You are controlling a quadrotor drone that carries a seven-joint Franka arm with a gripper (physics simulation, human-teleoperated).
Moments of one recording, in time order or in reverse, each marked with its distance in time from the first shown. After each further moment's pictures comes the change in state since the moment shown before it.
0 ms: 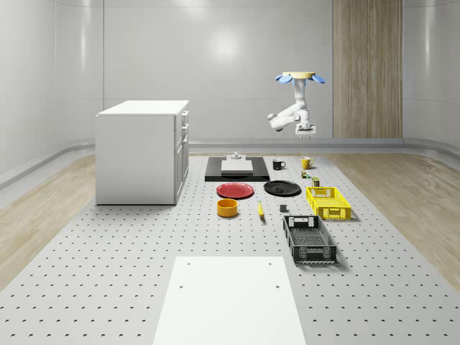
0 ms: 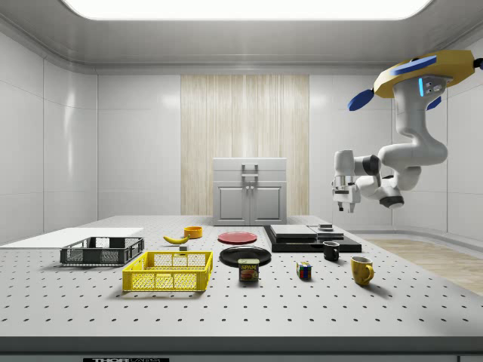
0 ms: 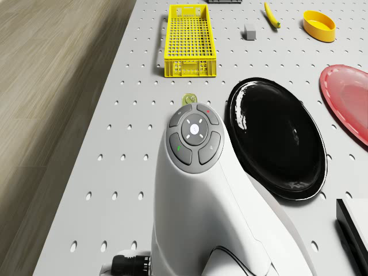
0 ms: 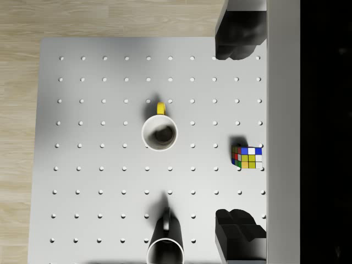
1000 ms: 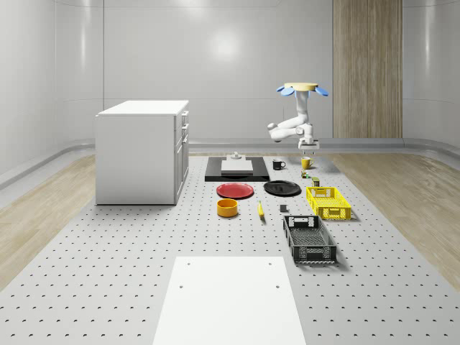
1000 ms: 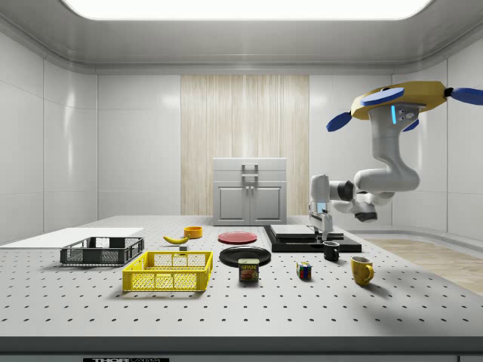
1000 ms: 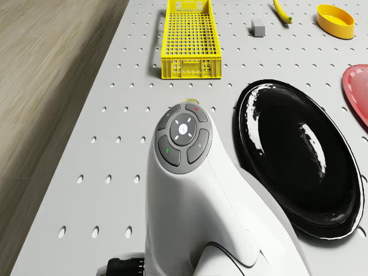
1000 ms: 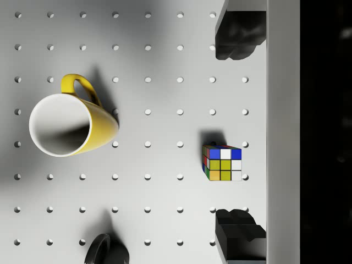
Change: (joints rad) arm -0.070 -0.111 0.049 0.005 0.044 0.074 0.057
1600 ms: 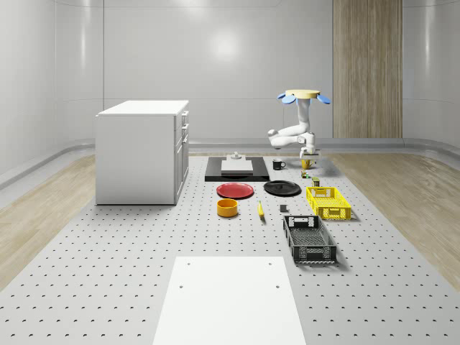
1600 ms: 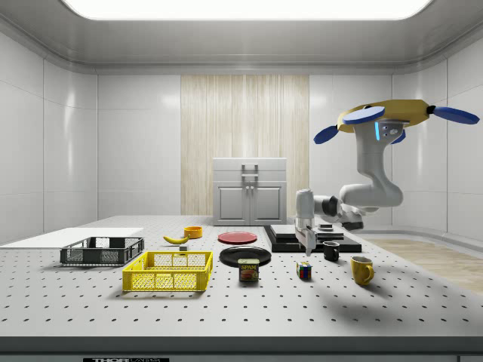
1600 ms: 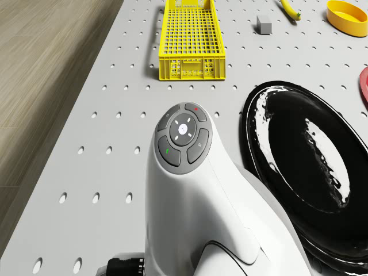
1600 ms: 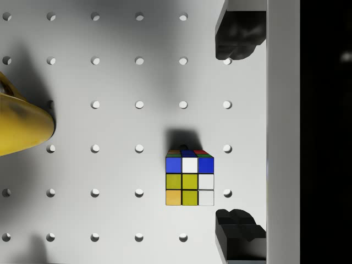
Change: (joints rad) arm -0.019 -0.057 0.017 0.004 0.030 0.052 0.018
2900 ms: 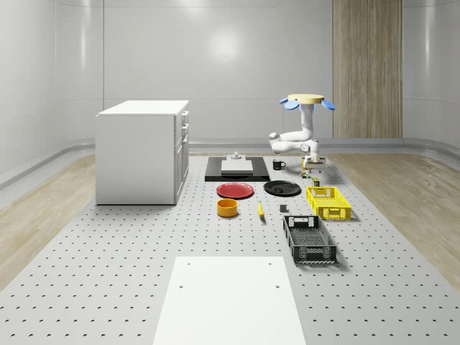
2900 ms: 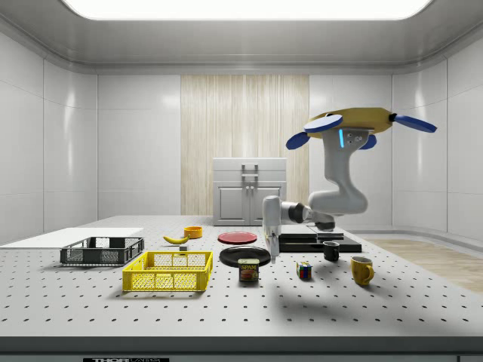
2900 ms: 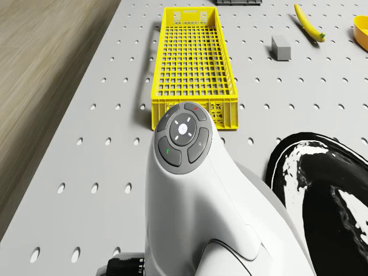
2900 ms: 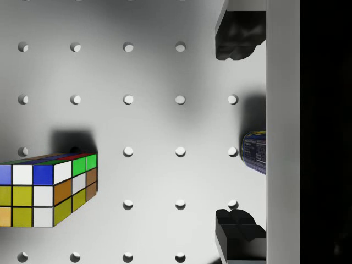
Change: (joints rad) arm -0.030 -0.105 0.026 0.007 0.051 0.098 0.028
